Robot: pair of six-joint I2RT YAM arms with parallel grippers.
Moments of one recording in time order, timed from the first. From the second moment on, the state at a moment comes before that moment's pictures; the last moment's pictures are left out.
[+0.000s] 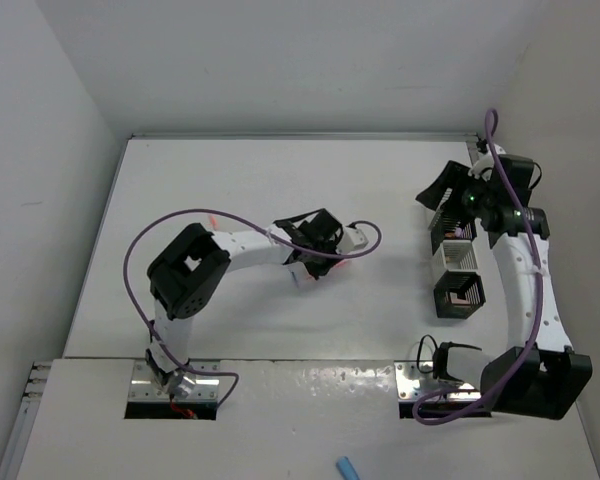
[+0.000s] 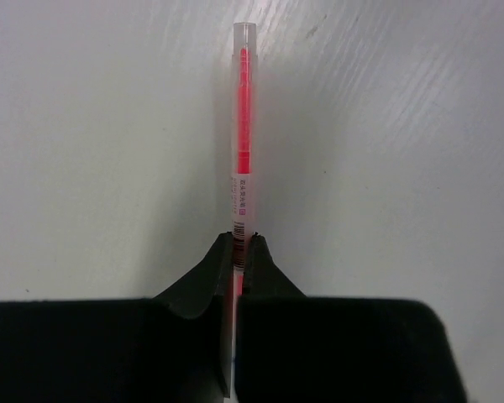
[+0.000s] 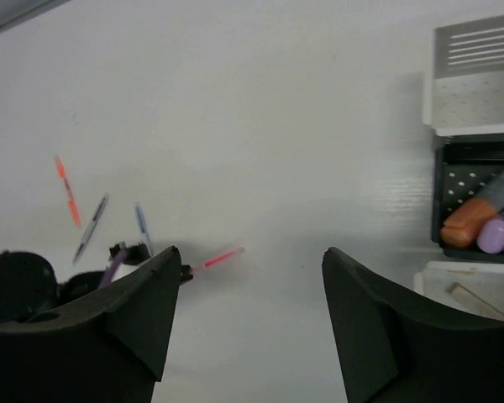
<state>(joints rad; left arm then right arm) -0.86 1.97 1.30 -0.33 0.10 0.23 -0.18 1.16 1.10 -0.59 -0.38 0.28</state>
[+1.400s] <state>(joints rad) -0.58 1.70 1.24 0.11 0.62 -0.40 0.06 1.31 1.15 -0.40 -0.67 0.46</state>
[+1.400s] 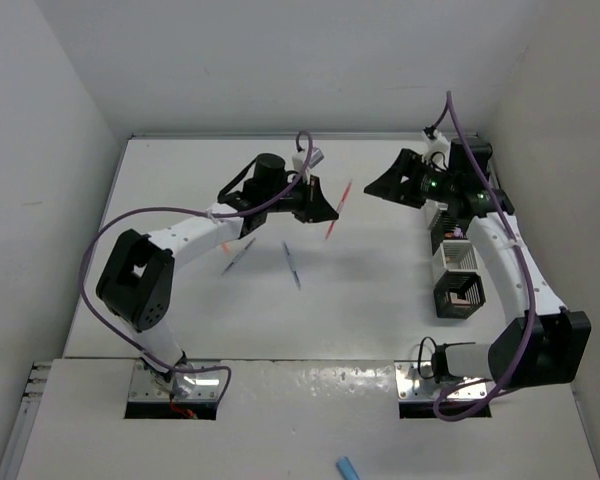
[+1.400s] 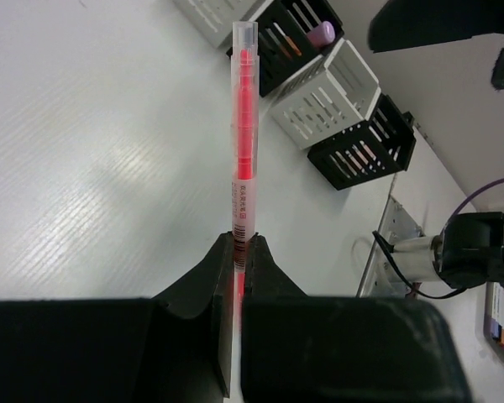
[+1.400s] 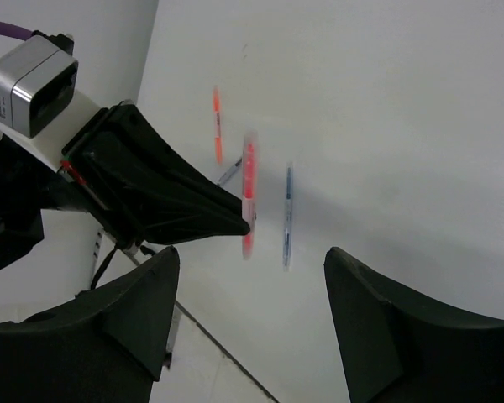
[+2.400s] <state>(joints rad) -0.69 1.74 1.33 0.08 0.64 -0.38 0.10 1.43 1.15 -0.36 -0.67 0.47</state>
